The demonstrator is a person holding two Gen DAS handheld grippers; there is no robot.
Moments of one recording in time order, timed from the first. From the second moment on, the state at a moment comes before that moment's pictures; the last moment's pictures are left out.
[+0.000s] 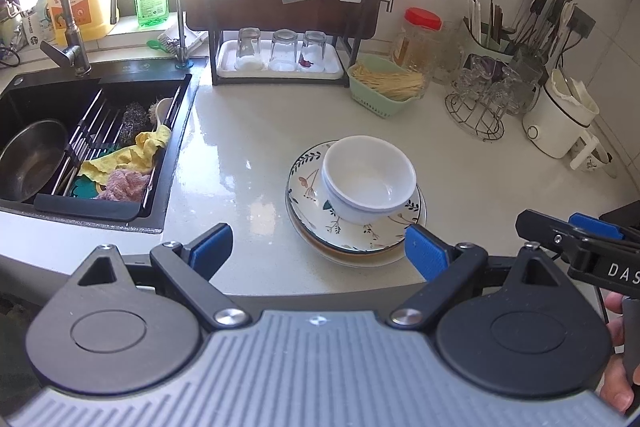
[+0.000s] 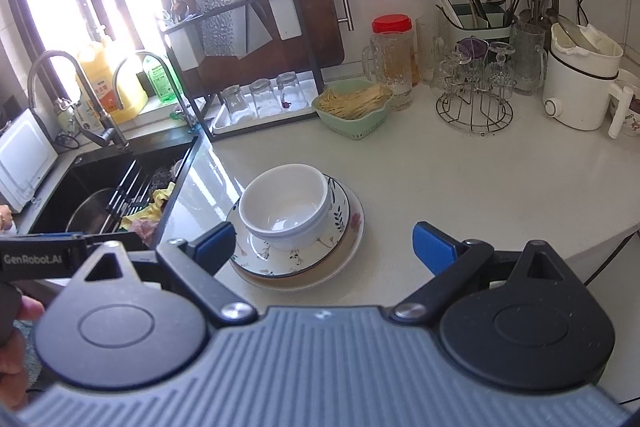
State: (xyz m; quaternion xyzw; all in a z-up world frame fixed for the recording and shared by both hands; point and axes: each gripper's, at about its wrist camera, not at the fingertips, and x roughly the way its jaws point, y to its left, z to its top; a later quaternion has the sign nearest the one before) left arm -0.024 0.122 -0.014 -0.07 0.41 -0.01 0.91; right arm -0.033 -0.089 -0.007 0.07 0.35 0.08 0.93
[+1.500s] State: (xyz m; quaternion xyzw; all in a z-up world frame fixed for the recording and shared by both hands) left arm -0.019 0.129 -0.010 -0.08 0.41 -0.02 0.91; right arm -0.033 -0.081 -0.008 0.07 0.35 0.07 0.93
